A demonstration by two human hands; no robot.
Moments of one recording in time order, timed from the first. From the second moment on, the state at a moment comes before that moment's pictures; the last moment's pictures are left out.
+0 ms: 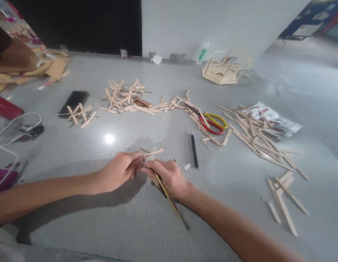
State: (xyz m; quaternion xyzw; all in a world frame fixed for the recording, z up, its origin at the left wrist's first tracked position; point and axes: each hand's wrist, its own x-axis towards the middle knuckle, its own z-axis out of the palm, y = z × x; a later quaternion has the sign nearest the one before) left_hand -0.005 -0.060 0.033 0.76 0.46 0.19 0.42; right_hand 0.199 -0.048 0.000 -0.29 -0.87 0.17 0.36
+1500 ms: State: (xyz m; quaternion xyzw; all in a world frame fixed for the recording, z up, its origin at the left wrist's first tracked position) left_hand -0.005 -0.049 0.068 0.54 0.42 0.36 0.63; right_hand 0.192 -0.048 -0.003 -0.41 -0.71 0.24 0.52
